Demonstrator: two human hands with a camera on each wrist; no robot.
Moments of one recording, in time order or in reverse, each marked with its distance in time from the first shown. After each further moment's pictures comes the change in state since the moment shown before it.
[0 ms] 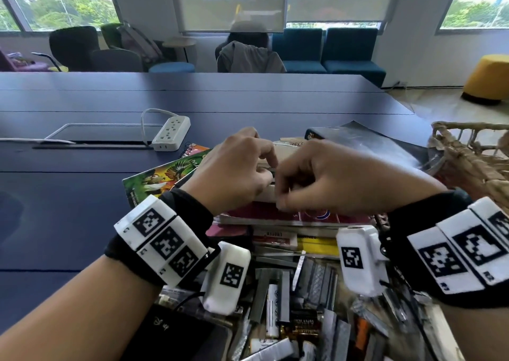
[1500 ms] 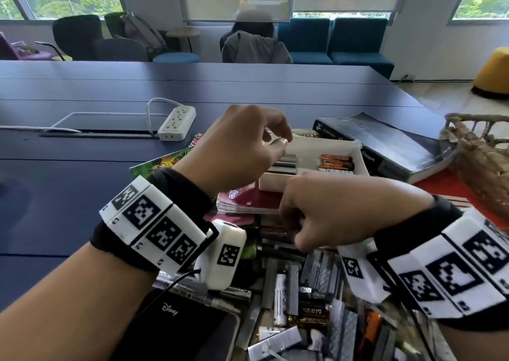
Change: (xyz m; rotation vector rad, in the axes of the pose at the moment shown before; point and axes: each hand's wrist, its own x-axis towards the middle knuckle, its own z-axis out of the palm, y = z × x) left_hand -0.002 0.005 -0.019 -0.067 0.094 0.087; right_hand 0.001 -0.009 0.034 -0.446 -0.247 0.103
